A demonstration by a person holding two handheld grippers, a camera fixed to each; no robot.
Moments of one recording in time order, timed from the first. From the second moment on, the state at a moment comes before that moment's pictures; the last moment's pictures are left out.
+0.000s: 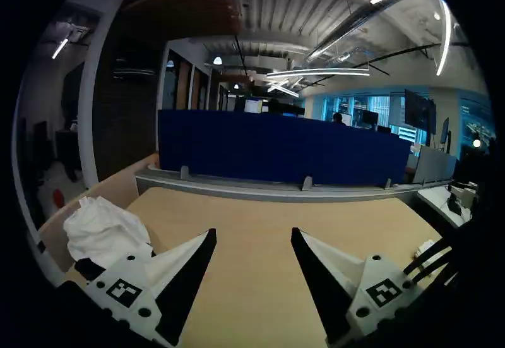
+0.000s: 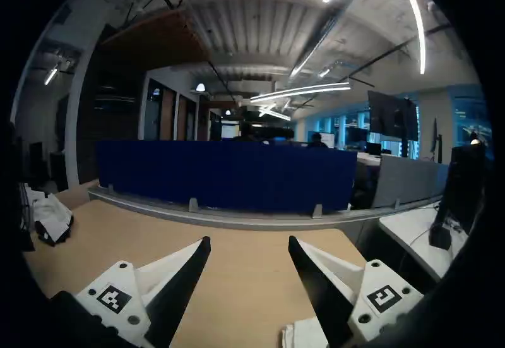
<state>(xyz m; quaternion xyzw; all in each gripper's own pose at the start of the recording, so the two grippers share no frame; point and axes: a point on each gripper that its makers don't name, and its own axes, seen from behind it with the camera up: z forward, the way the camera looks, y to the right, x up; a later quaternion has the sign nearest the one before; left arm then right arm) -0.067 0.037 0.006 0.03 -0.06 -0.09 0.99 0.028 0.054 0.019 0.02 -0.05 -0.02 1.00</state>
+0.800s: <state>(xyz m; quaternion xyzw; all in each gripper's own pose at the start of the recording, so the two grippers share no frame) -0.056 0.056 0.019 0.02 -0.01 -0.08 1.00 0.038 -0.001 0.022 0.04 -0.05 -0.03 1.00</state>
